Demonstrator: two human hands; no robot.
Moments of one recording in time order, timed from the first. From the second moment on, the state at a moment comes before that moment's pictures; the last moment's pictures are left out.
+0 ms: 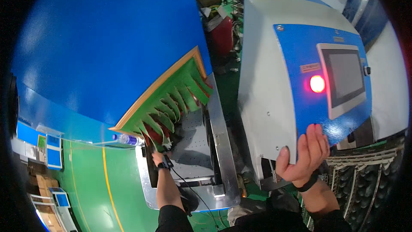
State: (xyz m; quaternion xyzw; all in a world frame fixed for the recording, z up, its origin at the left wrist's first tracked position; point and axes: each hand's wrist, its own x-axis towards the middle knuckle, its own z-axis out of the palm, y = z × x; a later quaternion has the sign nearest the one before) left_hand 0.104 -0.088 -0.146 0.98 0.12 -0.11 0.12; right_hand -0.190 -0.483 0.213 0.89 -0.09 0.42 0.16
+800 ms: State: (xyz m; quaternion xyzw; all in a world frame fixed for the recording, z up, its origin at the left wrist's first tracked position) left_hand -0.331 -0.266 0.103 0.61 -0.12 -0.44 0.65; right_hand -0.375 -0.517 0.158 0.44 -0.27 -0.31 -0.80
